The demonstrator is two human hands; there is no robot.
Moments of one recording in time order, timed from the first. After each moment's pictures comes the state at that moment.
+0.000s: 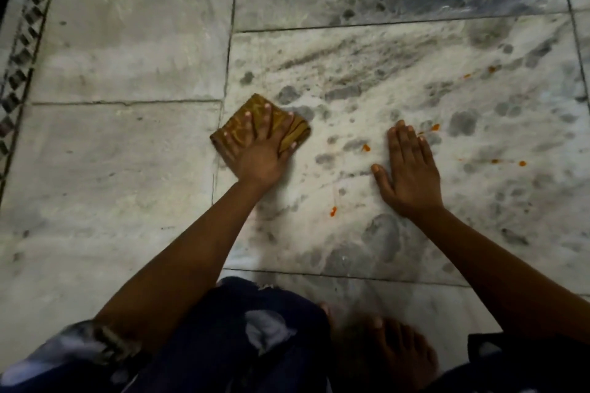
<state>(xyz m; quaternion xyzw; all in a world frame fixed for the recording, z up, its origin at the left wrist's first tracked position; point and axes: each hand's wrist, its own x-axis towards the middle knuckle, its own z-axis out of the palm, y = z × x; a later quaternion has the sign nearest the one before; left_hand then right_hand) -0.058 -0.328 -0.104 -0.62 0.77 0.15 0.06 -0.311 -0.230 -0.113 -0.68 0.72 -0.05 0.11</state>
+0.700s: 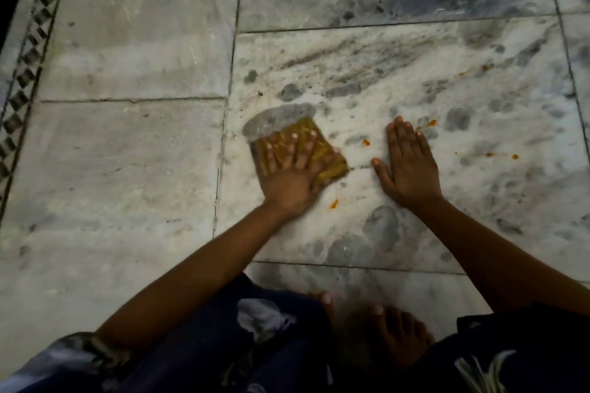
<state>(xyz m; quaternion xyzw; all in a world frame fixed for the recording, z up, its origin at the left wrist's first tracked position) -0.083 -0.266 -0.097 -0.50 0.85 0.12 0.10 -0.311 -0.229 -0.110 -0.69 0.72 -0.03 0.11</state>
